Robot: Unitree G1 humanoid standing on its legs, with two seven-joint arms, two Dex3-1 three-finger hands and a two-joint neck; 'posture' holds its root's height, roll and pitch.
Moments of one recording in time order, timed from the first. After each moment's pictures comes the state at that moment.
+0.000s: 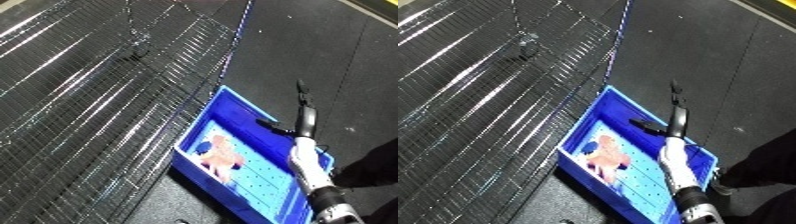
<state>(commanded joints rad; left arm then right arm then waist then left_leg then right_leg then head) 0.19 0.36 -0.11 0.18 -0.47 -0.11 0.17 0.17 -0.41 -0.71 0.37 0.34 -0.27 -0.52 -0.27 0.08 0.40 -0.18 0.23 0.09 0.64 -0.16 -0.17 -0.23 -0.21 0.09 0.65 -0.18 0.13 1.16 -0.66</state>
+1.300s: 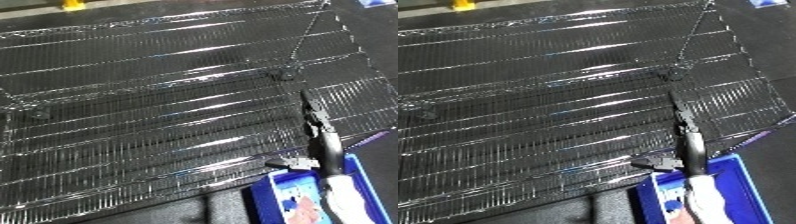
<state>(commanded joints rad) 0.17 0.33 -0.01 0.10 -0.46 -0.10 0.22 0.01 -0.37 -0.18 0.06 0.33 -0.18 -0.22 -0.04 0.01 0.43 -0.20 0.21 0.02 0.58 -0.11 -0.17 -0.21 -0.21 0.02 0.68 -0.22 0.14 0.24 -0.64</state>
